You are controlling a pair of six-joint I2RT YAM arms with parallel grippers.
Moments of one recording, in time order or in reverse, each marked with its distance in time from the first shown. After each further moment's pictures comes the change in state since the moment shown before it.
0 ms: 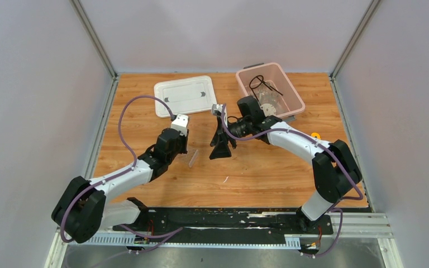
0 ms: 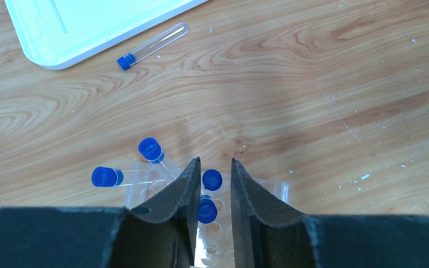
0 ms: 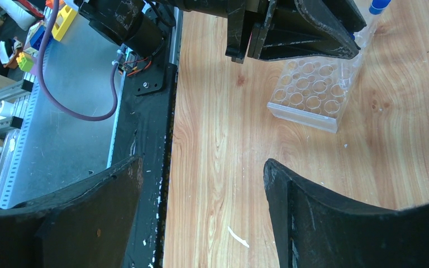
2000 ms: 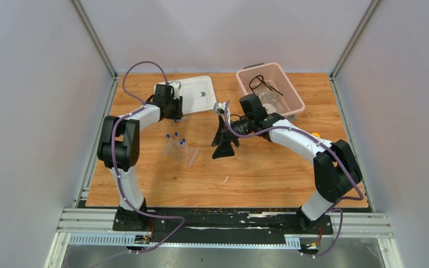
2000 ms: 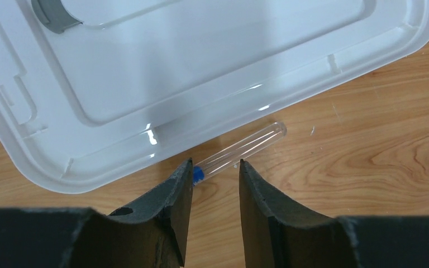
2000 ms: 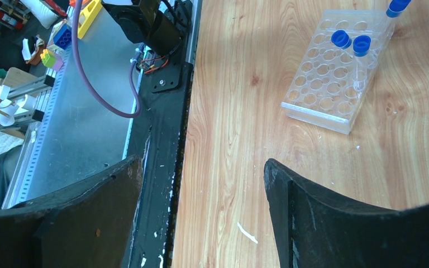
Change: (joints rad) left arm 0.404 0.729 0.736 -0.336 0.409 0.018; right arm -0.027 0.000 0.026 -0.067 -0.079 -0.034
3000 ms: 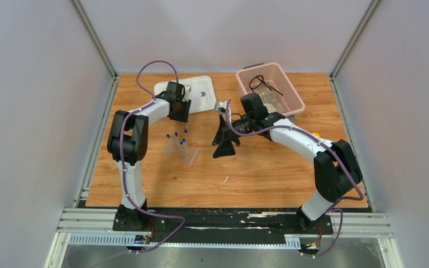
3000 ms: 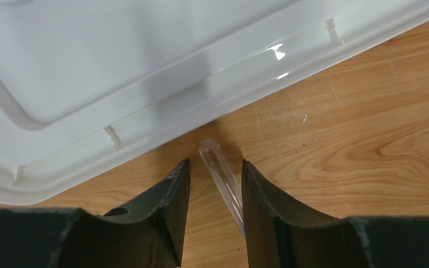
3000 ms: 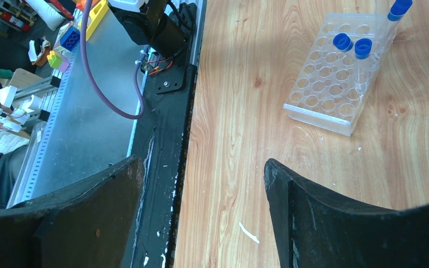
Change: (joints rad) left arm -0.073 0.133 0.190 -0.248 -0.057 0.045; right arm -0.010 0.000 0.007 -0.006 -0.025 0.000
